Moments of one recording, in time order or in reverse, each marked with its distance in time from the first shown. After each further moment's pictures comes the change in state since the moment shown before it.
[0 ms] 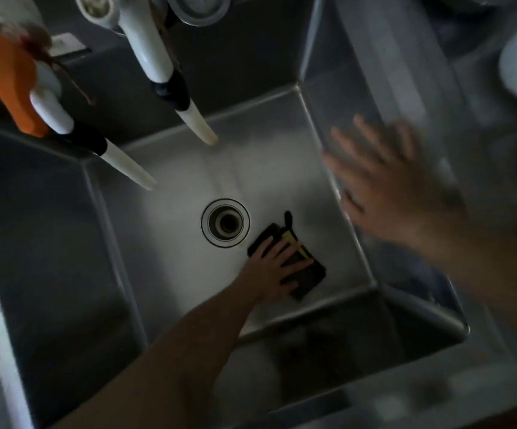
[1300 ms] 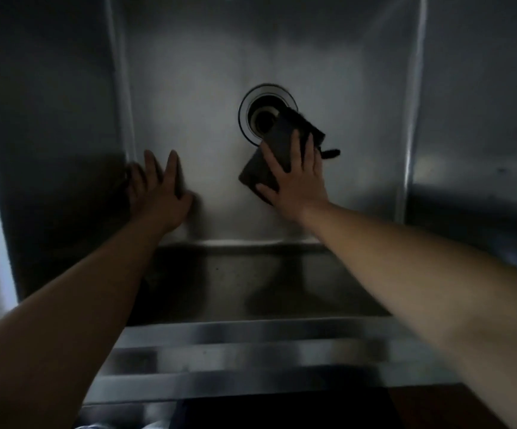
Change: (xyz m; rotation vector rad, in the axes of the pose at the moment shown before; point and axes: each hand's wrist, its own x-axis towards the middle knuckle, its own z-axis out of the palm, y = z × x) left_hand -0.192 -0.060 0.071 -0.626 -0.042 -1.186; right_hand -0.004 -0.211 0.178 0.163 -0.475 -0.028
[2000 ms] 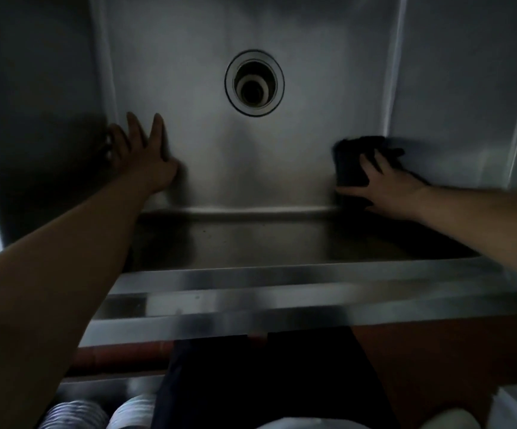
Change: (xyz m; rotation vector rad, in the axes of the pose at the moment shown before) left_hand 0.002 0.001 -0.006 -0.003 -0.087 -0.015; right_hand -0.097 0.170 -0.027 -0.435 -0.499 -0.185
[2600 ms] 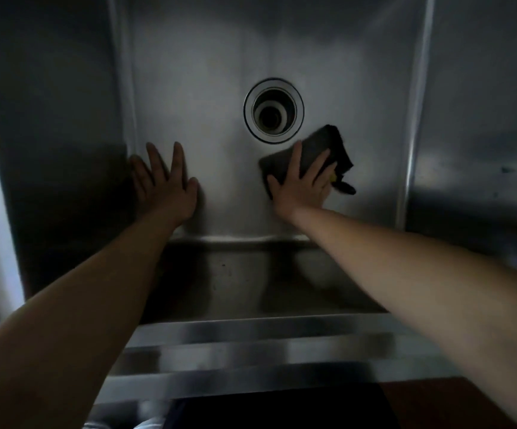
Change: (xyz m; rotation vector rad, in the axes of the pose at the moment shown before) left_hand 0.006 0.003 0.018 -0.033 0.119 0.002; right_hand 0.116 -0.173 -0.098 0.902 0.384 0.606
